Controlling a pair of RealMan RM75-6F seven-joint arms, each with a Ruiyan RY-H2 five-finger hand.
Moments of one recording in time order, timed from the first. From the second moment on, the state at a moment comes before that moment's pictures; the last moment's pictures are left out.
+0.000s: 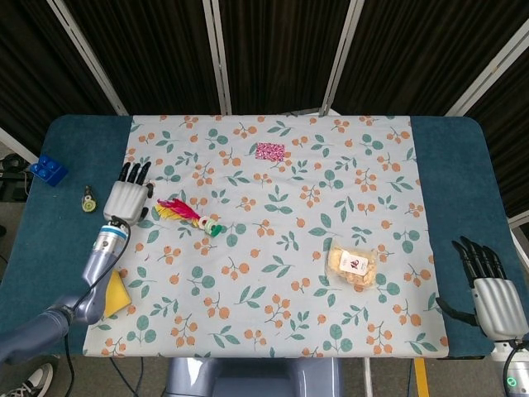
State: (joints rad) left arm -0.70 -1.69 -0.26 -0.92 1.20 0.88 0.41; right arm 0.06 -1.10 0.04 -1.63 -1.54 1.49 0.11
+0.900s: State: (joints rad) left arm -0.79 -1.88 -0.23 -0.67 1.23 0.87 0.32; right arm 0.07 -1.09 0.04 -1.64 -1.53 1.47 0.13
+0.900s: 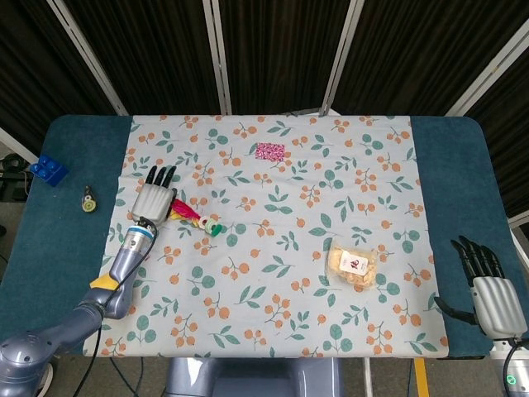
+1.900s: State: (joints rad) left arm -0.79 -1.61 -0.22 -1.08 1.36 1.08 0.41; right arm 0.07 -1.10 0.04 -1.63 -1.55 1.49 0.10
